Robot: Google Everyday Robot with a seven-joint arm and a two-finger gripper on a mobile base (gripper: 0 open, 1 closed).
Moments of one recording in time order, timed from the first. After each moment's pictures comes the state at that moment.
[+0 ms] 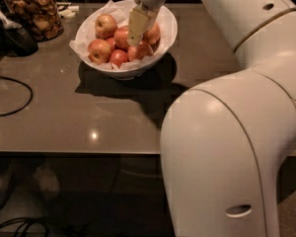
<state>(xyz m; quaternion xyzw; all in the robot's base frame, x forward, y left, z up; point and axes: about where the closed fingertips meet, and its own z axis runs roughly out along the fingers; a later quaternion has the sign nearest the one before) 0.679 0.007 0.960 -0.54 0.83 0.05 0.14</state>
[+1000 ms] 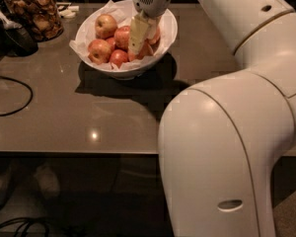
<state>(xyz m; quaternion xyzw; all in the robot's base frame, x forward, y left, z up) 0.675 0.001 0.940 -0.52 0.84 0.06 0.12</state>
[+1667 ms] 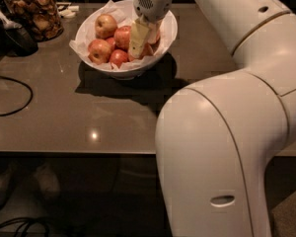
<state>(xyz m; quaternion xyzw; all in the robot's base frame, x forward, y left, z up) 0.675 0.002 0.928 -0.52 0.85 0.07 0.11</state>
